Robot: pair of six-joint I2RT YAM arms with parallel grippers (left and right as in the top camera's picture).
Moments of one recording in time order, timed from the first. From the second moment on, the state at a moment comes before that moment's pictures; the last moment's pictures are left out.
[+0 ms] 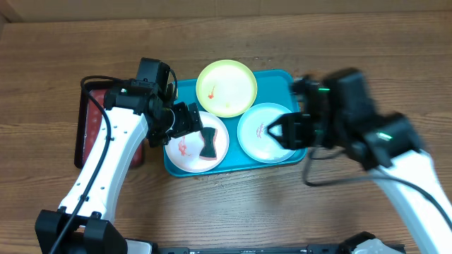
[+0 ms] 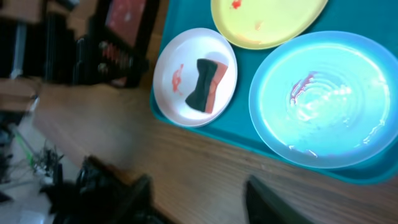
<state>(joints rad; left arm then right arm) -0.18 1.56 1.33 -1.13 0.25 -0.48 0.47 1.33 1.36 -1.02 -0.40 0.33</state>
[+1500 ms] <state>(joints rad) -0.18 1.66 1.33 -1.12 0.14 -0.50 0.68 2.03 1.36 -0.60 -0.15 0.51</state>
